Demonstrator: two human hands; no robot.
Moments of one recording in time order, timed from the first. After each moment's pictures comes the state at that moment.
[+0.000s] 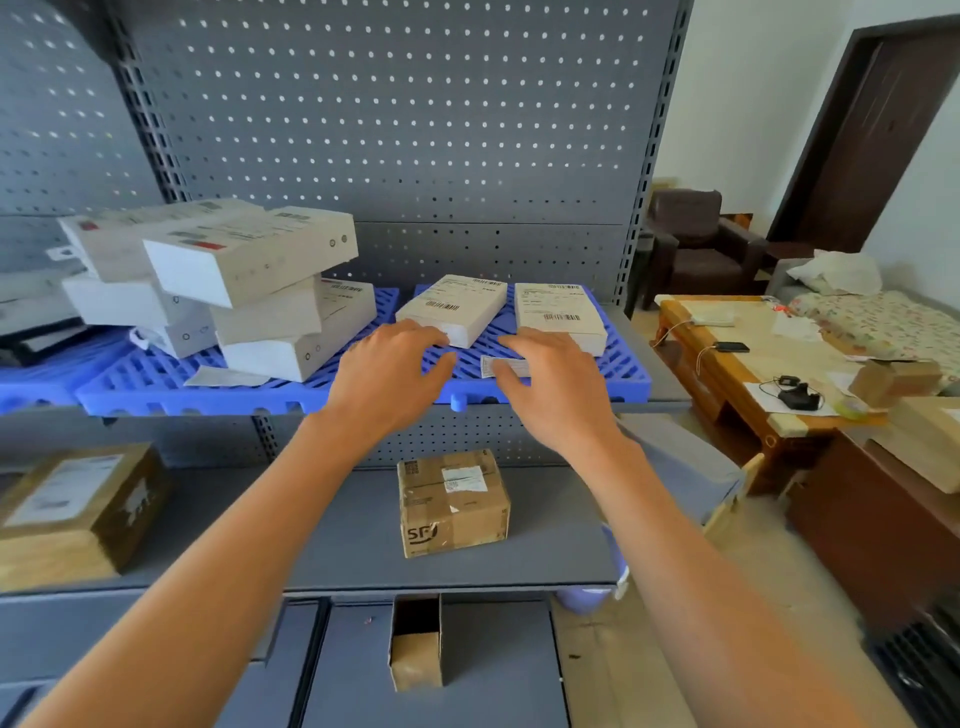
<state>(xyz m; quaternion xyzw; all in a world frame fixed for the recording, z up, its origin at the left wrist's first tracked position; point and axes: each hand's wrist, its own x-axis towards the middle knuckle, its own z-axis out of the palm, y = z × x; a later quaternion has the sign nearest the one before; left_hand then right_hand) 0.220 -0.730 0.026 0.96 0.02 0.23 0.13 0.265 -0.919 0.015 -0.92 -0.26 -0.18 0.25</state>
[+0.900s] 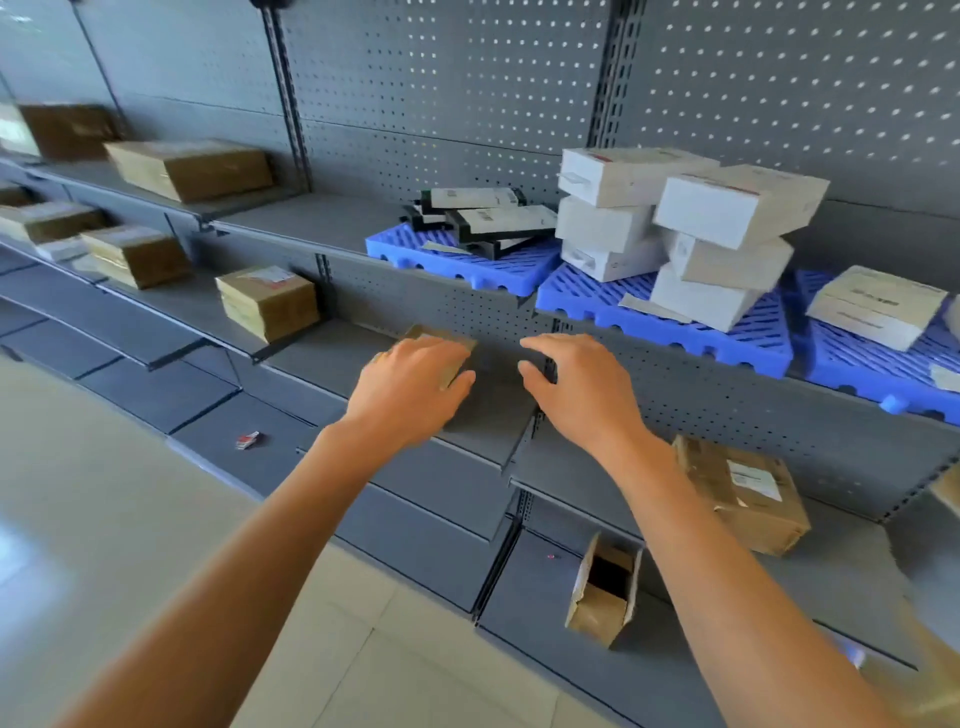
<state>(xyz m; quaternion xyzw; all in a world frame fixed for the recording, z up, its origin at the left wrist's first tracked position) -0.088 -0.474 -0.011 0.94 0.27 0.18 0.11 0.062 -0.614 -0.014 -0.83 -0.48 -0.07 0.27</state>
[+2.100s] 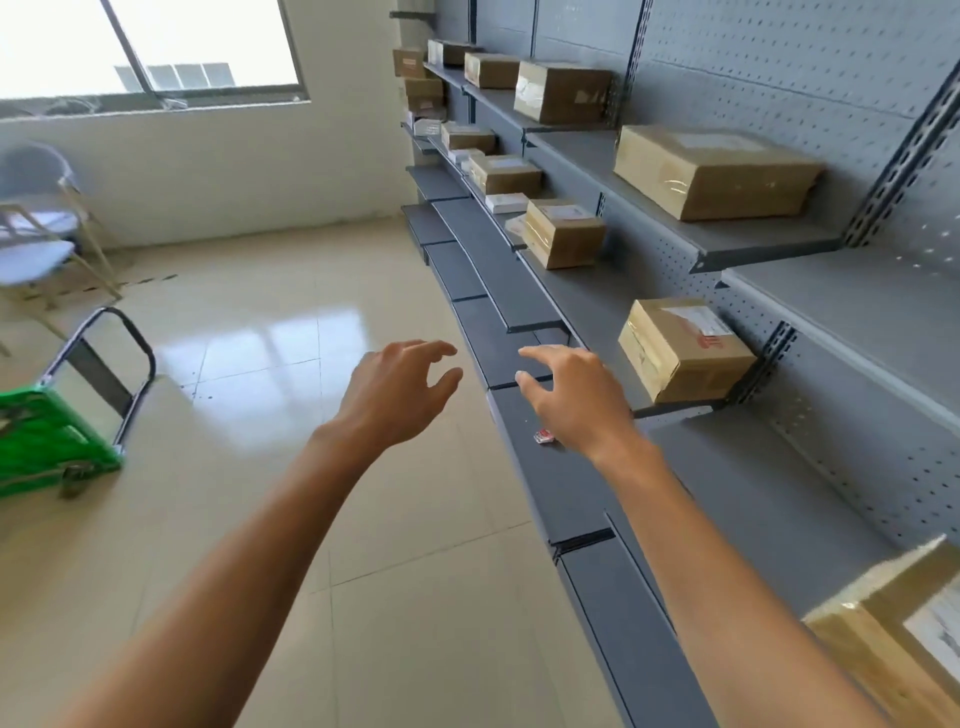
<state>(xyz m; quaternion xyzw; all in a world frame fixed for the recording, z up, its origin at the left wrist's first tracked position) -0.429 -0.021 -0.057 0.74 0.64 0.20 0.06 -0.215 -0.011 -0.073 -0.60 -0.75 0.12 0.24</state>
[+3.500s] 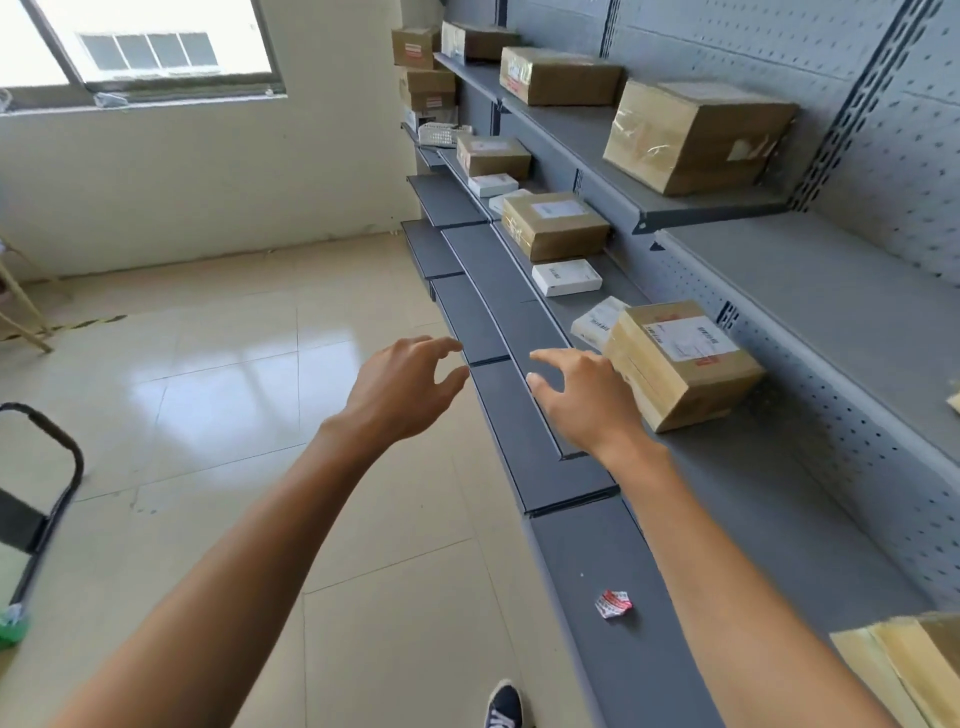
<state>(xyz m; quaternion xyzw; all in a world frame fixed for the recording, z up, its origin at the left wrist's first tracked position) -0.575 0.634 -0.079 0.75 0.63 0.19 0.08 -0.352 0.638 -0.097 -0.62 -0.74 0.14 0.22</state>
